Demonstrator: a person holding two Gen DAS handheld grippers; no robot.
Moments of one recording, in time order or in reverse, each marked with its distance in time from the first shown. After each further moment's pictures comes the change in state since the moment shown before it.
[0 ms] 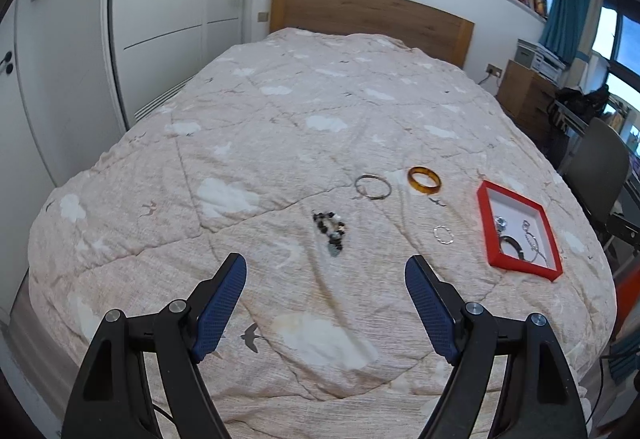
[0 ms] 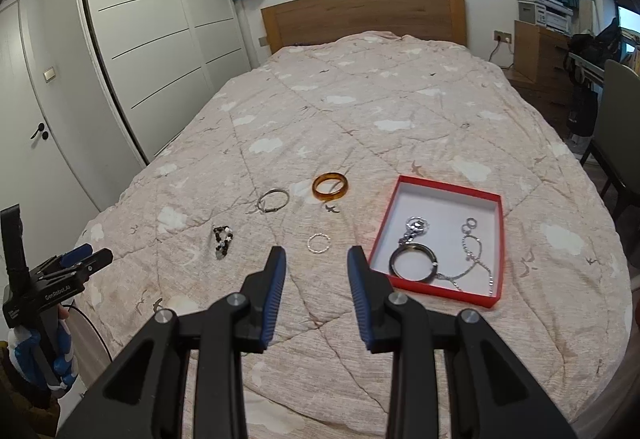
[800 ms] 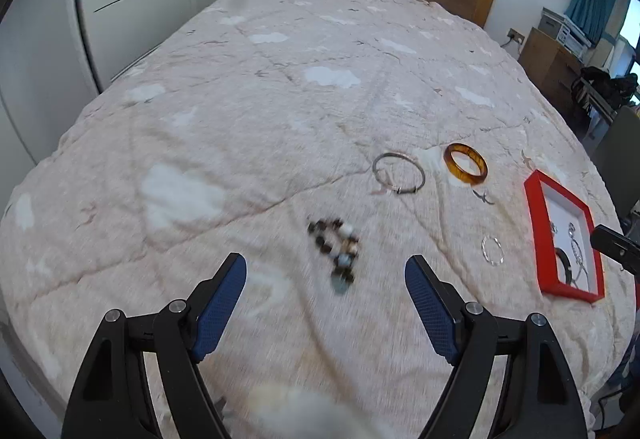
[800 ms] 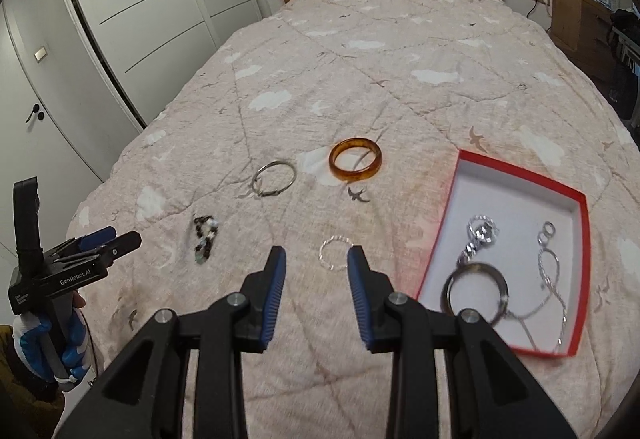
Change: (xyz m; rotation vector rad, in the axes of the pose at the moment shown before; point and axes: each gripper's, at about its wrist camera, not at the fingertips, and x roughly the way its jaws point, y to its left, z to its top) left arm 0.157 -0.001 0.045 0.000 0.178 0.003; right arm 0.167 -0.007 0.029 -0.003 0.183 0.070
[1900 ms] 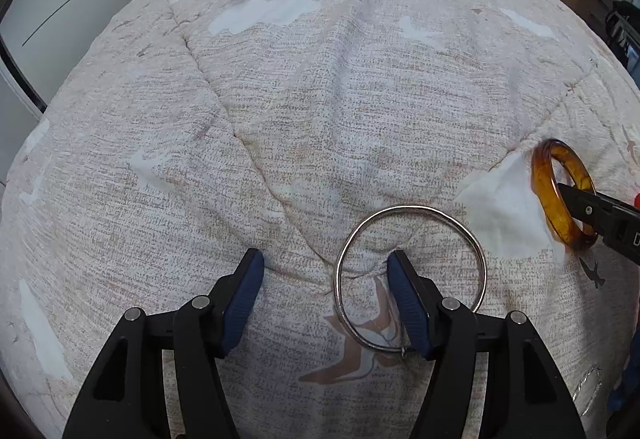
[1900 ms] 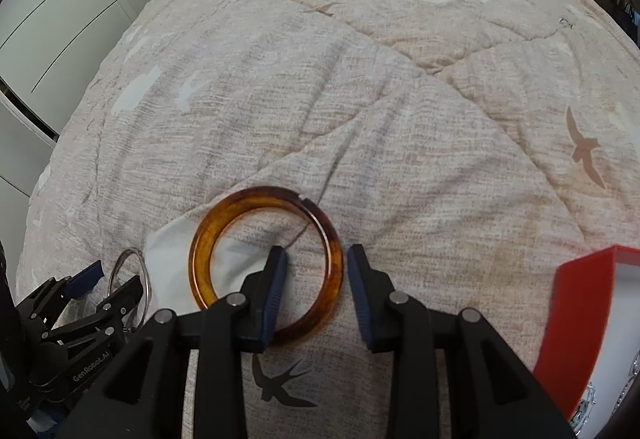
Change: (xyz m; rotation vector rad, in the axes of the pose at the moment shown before) left arm 0.214 -0.070 0.075 0.127 0.202 0.127; right arm 0.237 -0.075 0.085 0.158 0.188 -0.090
